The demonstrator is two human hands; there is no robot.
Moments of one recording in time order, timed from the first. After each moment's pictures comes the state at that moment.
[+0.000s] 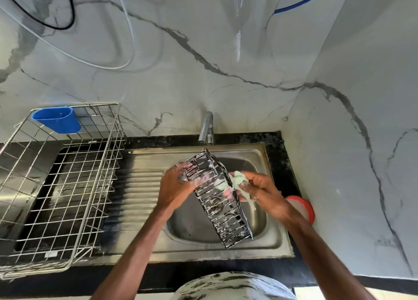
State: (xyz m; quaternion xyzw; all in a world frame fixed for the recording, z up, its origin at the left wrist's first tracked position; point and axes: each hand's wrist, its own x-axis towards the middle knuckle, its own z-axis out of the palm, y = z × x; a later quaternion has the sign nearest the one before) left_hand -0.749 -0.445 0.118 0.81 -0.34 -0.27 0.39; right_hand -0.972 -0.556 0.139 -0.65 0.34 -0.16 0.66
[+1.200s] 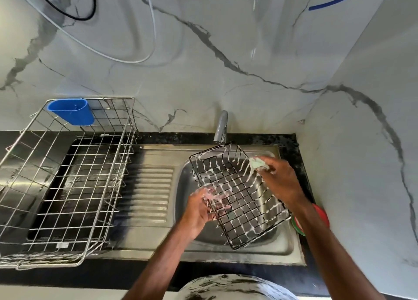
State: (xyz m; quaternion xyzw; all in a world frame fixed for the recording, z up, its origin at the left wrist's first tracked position) left_hand -0.779 -0.425 0.085 0.58 -0.02 -0.57 0.58; right_hand -0.935 -0.591 0.144 -0.74 0.48 -0.19 0.42
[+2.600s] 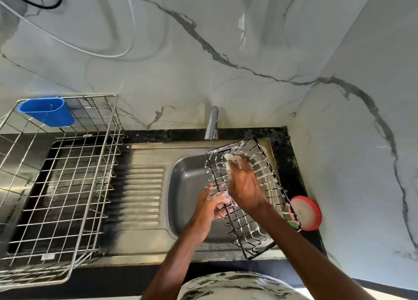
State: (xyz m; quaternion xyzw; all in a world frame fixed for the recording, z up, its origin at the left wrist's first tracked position) left_hand -0.804 -0.448 0.062 0.62 -0.11 -0.57 0.53; right_hand -0.890 -0.564 0.068 -0.89 0.40 -0.12 0.16
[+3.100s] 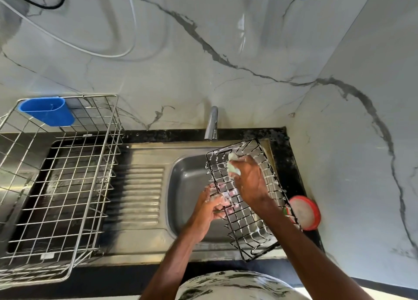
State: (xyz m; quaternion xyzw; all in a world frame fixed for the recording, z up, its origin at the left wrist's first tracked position) left_hand -0.802 -0.443 0.059 0.62 -0.11 -0.57 0.53; right_hand -0.898 -0.578 0.077 -0.86 0.44 -0.13 0.24
